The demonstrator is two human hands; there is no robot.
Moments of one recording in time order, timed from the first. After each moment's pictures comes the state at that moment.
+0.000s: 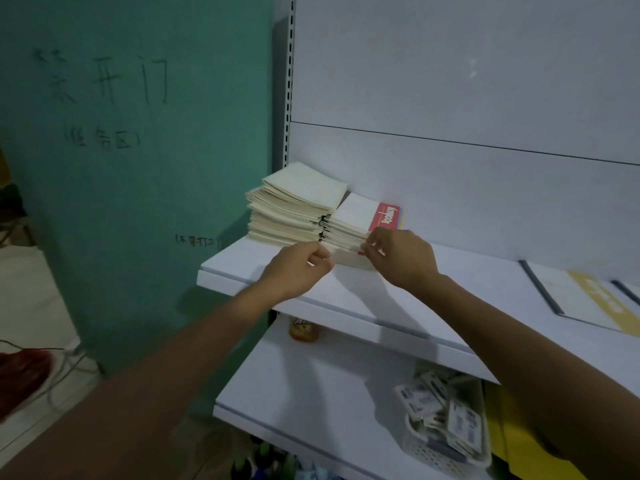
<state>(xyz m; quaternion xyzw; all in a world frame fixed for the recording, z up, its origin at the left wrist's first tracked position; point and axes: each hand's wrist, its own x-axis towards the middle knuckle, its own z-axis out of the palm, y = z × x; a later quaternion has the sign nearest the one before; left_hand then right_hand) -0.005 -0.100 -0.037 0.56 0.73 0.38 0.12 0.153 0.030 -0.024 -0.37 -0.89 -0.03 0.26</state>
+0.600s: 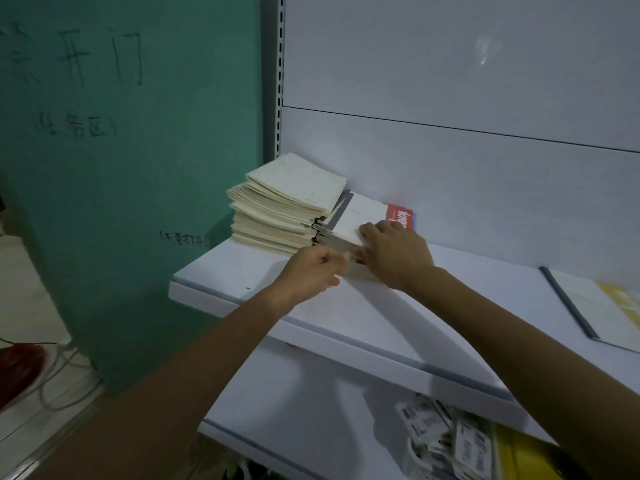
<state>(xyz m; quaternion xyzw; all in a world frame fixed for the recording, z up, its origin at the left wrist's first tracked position) 0.002 -0.043 -0.041 0.47 0.66 0.49 0.31 0.124 0.081 -0.027 -0.33 -0.92 -0.15 0.18</state>
